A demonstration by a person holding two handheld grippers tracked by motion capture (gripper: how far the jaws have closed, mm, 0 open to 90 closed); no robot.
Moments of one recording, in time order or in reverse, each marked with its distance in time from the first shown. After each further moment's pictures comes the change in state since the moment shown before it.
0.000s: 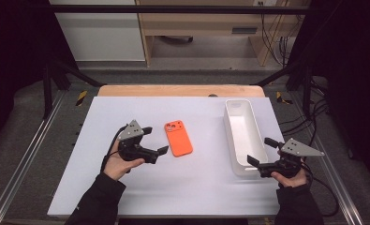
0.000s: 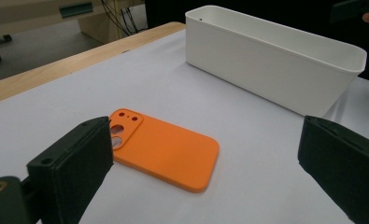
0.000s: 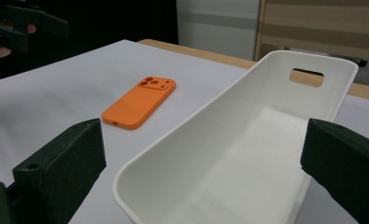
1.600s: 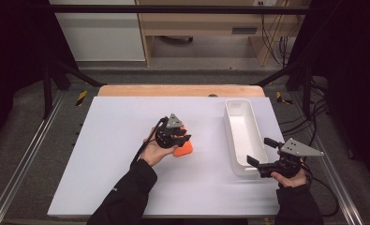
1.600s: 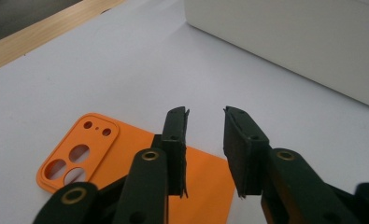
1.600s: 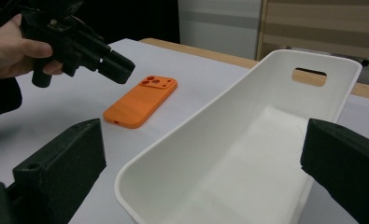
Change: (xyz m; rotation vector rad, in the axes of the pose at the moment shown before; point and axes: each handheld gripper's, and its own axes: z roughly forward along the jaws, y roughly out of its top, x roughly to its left) left arm -0.011 0.019 0.106 0.237 0.048 0.060; right arm 0.000 0.000 0.001 0.004 0.007 0.000
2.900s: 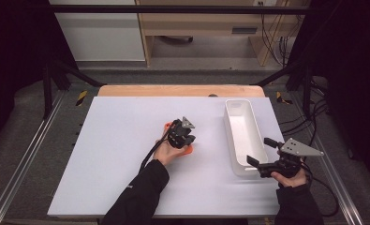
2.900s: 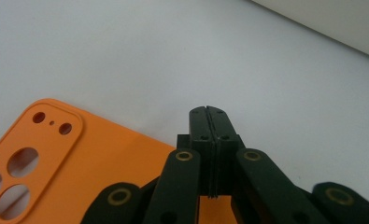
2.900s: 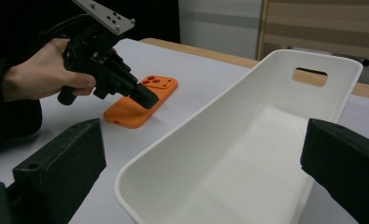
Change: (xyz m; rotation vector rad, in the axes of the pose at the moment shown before) left arm -0.004 -0.003 0.055 0.142 0.009 -0.002; right arm 0.000 0.000 0.000 0.001 0.002 -0.002
